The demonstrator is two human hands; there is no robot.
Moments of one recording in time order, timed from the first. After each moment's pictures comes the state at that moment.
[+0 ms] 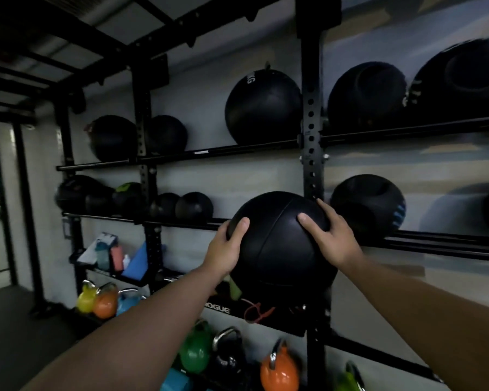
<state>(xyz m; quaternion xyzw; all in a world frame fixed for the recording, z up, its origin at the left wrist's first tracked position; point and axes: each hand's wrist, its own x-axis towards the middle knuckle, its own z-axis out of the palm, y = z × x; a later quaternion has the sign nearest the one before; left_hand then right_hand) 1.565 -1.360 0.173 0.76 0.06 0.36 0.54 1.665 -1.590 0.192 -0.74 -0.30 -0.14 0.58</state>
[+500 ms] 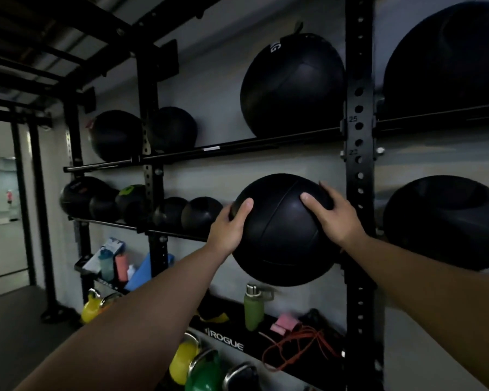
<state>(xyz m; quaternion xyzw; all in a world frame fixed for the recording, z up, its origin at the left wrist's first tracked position) 1.740 -1.220 0.219 0.76 0.10 0.39 0.51 1.855 -1.437 0.239 -0.71 -0.34 -0.14 0.61</state>
